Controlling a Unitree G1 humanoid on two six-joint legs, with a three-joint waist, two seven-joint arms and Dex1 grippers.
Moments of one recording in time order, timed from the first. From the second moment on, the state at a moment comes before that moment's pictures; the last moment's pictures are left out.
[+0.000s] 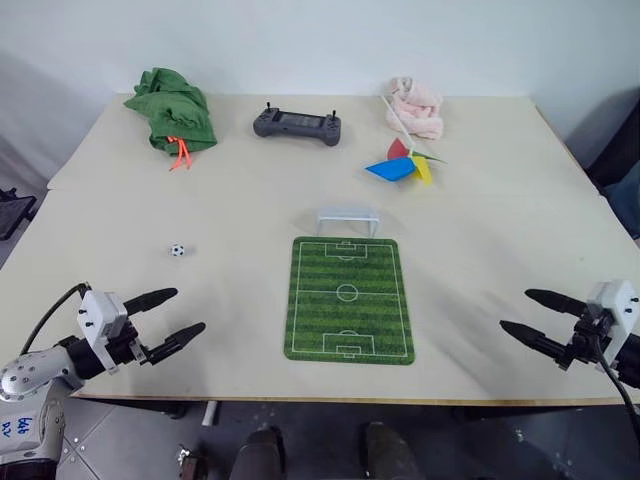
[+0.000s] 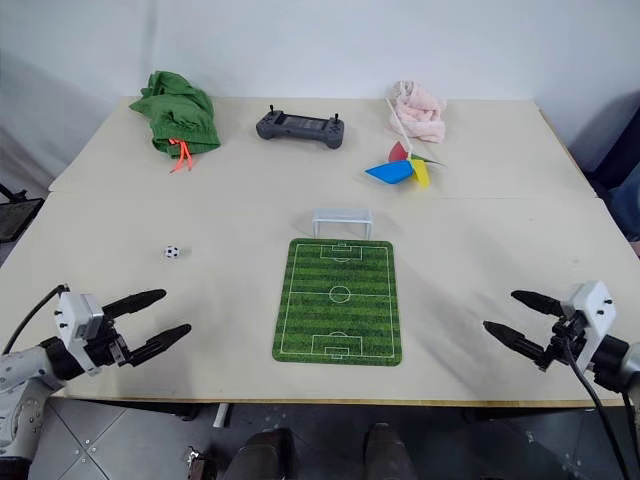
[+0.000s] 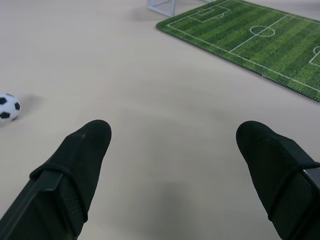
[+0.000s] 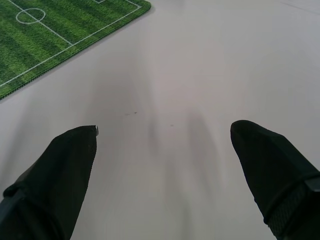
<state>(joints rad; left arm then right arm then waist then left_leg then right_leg) 0.06 0.69 0.39 0.09 -0.47 -0.01 -1.06 0.06 -0.84 -0.44 0.16 0.51 0.13 1.14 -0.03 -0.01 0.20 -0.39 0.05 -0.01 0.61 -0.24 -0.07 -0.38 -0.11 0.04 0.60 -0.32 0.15</state>
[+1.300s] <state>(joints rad) -0.39 0.70 0.34 0.41 -0.35 0.15 -0.71 0.25 -0.73 -0.52 -0.15 0.67 0.09 1.20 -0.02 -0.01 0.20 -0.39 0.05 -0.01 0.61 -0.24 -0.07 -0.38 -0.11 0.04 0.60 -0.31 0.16</state>
